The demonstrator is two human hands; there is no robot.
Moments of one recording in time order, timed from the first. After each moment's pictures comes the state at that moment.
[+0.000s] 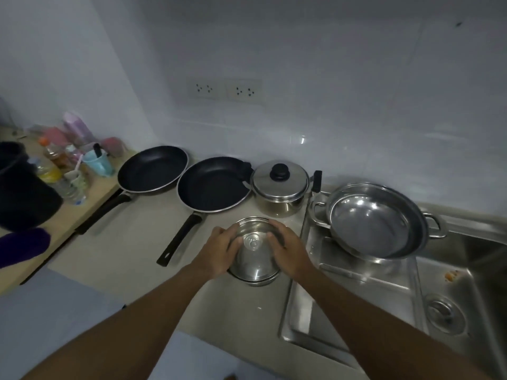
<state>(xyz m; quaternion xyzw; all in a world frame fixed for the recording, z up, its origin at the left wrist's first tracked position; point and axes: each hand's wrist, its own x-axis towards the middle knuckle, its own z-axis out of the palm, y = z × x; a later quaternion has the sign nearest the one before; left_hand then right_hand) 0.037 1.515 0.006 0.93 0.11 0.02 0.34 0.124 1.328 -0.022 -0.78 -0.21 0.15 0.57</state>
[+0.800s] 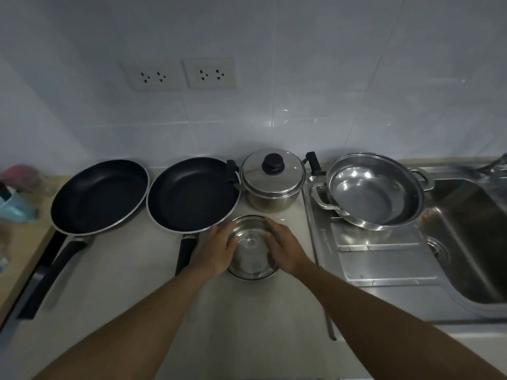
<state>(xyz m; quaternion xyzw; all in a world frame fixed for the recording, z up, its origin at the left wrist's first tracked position) 0.116 1.624 -0.047 0.95 0.04 -0.10 0.31 0.135 1.418 -0.072 -0.86 -0.07 0.11 0.49</state>
